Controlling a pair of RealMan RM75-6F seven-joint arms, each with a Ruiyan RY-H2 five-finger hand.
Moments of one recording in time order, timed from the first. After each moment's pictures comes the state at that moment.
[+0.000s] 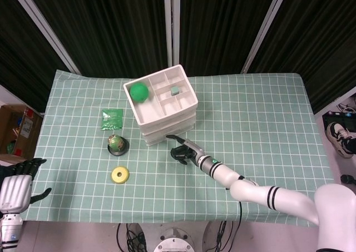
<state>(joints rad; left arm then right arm) -0.04 -1.27 -0.02 -1.46 1.49 1.52 0.05 0.93 -1.66 0.38 -1.36 -0.71 0.31 0.78</state>
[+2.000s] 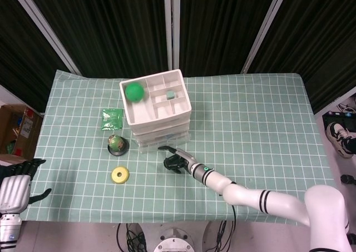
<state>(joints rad) -0.04 -1.25 -0.02 -1.48 1.49 1.50 0.02 0.93 -1.72 0.37 -1.38 -0.64 0.30 0.61</state>
